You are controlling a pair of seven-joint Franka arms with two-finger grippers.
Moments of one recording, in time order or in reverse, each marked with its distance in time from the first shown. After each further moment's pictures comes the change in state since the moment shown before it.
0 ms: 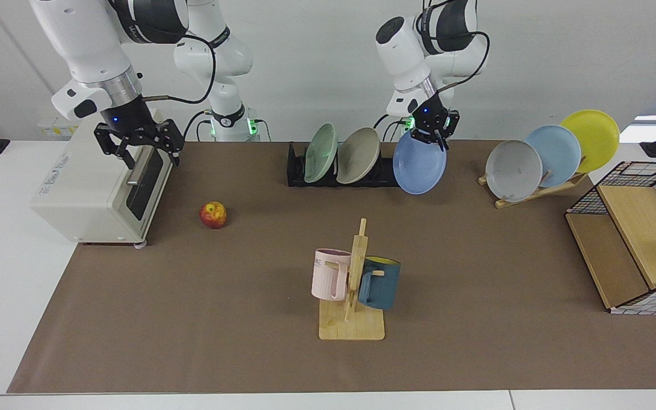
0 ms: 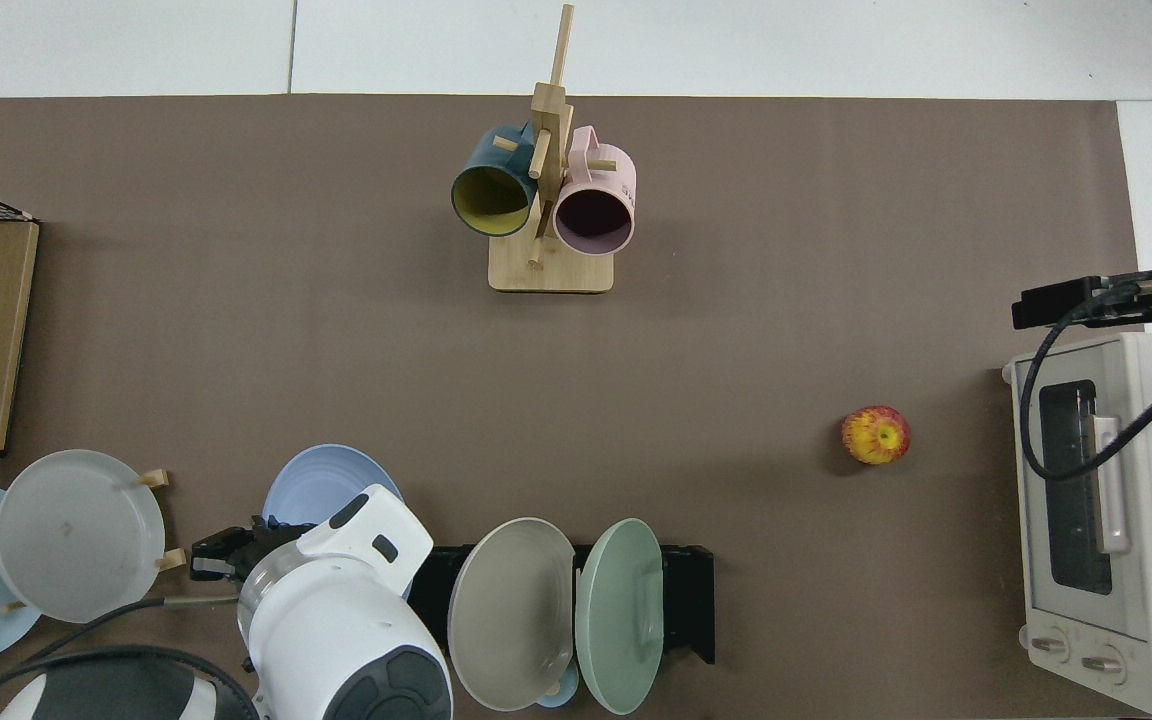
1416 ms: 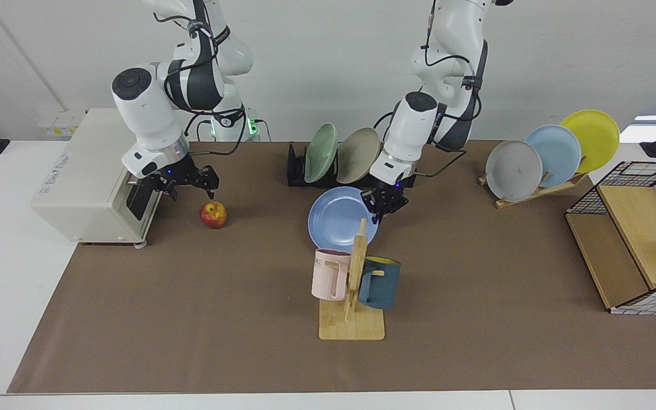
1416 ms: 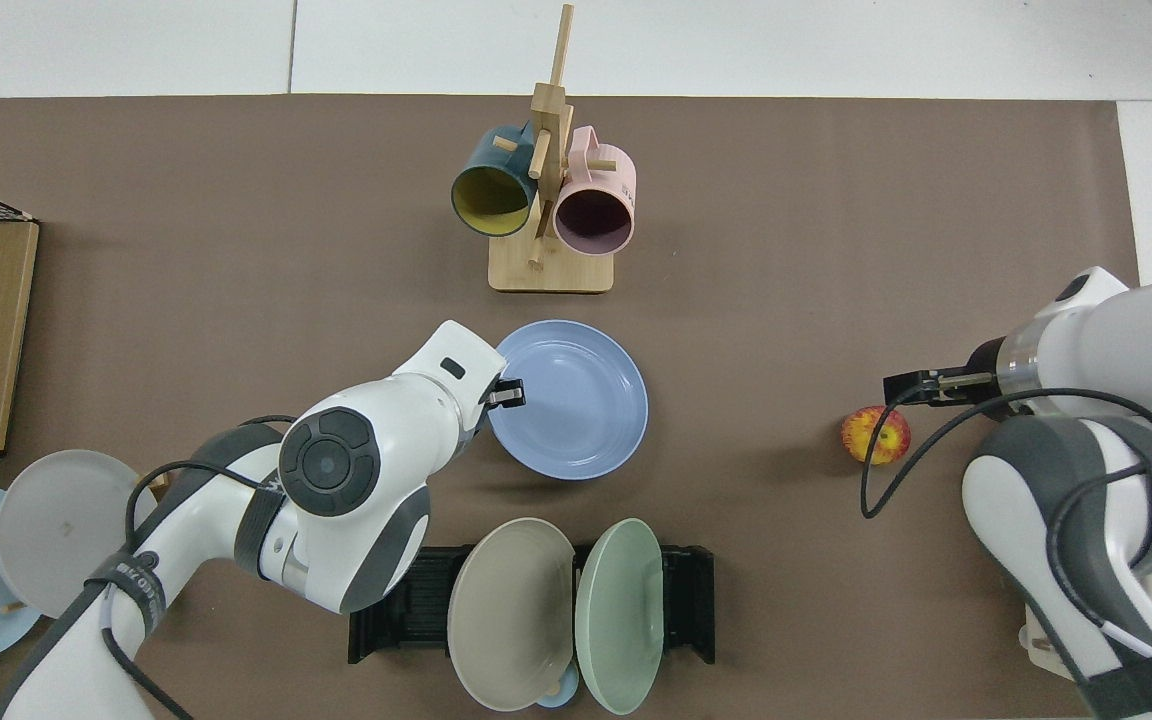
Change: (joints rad) left arm 0.064 0.590 -0.023 0.143 -0.442 0.772 -0.020; right arm 0.033 -0.040 0.016 -0.503 0.000 0.395 0.051
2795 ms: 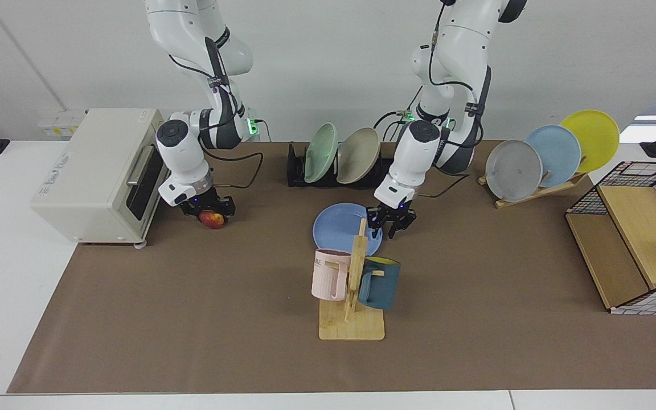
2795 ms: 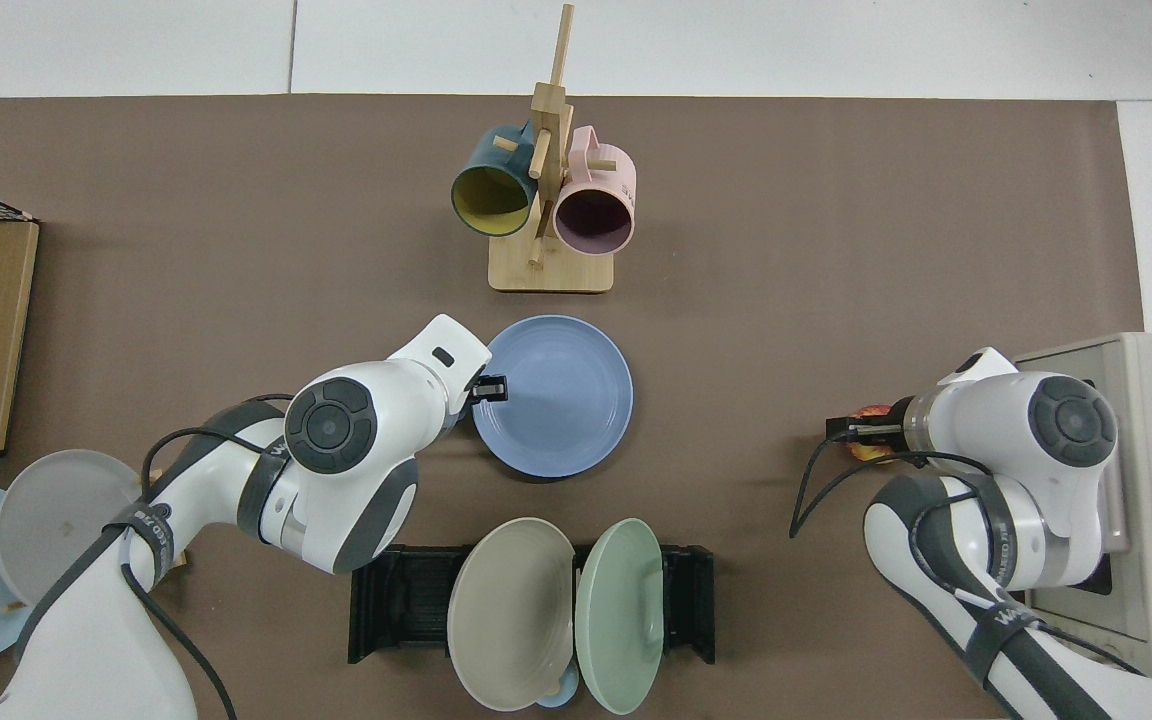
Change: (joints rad) left arm -0.007 0.111 0.063 0.018 0.084 0.023 0.051; right arm 0.022 0.122 -0.007 -0.268 0.000 0.407 0.065
